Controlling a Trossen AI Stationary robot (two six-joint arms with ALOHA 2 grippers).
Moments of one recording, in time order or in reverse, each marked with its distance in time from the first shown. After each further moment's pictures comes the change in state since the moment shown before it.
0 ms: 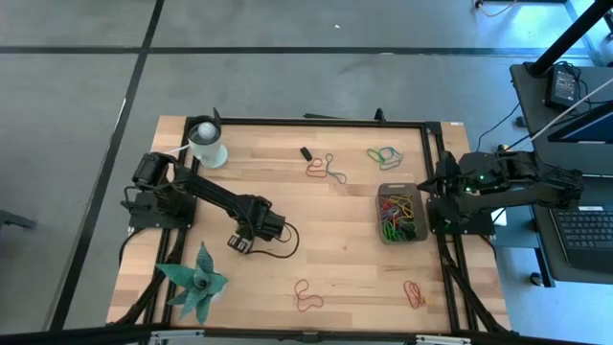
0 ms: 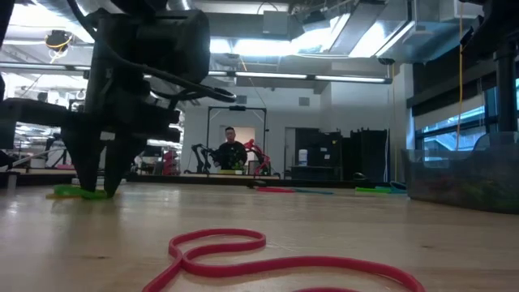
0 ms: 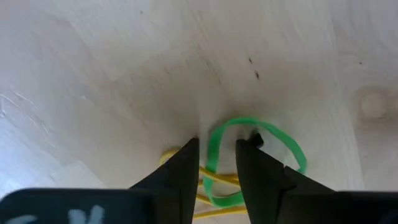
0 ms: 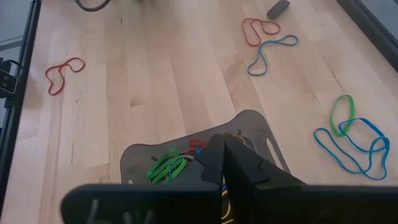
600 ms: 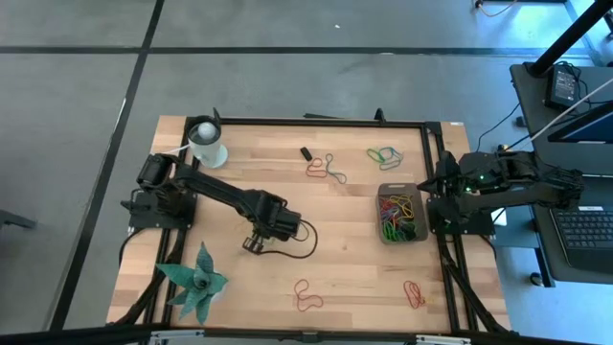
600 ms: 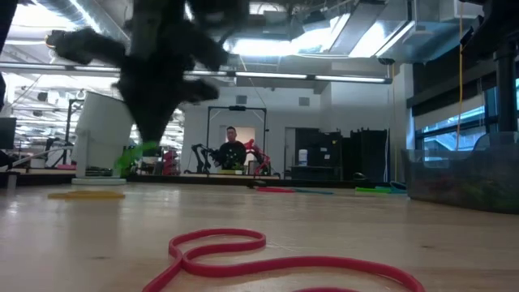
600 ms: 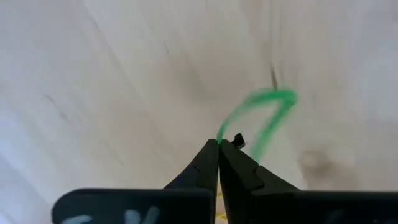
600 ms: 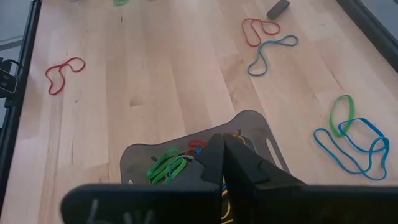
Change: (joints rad) left arm 0.002 0.011 0.311 -0.137 0.024 -0.026; right arm 0.000 0.000 0.000 0.000 0.000 -0.003
